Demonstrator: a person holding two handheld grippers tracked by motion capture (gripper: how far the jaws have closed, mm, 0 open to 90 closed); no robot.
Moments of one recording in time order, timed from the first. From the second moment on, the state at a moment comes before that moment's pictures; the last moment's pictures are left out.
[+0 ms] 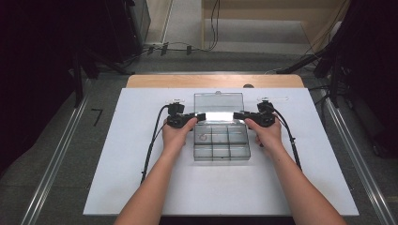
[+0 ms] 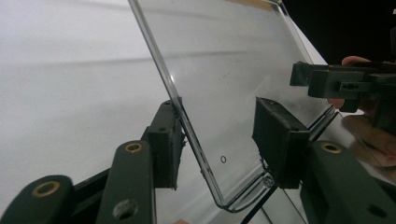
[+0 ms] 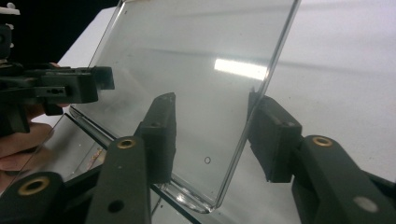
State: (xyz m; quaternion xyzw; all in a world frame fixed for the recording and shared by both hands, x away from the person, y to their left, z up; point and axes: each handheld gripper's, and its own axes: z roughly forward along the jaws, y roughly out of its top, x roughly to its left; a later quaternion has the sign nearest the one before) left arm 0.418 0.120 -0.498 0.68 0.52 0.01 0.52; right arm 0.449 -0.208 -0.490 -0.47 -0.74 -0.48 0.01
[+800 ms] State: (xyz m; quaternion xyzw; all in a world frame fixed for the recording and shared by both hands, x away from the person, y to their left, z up) left arm 0.411 0.126 -0.480 0.69 0.48 0.04 0.54; right arm 0.431 -0.221 -0.480 -0.40 -0.75 -0.52 -0.04
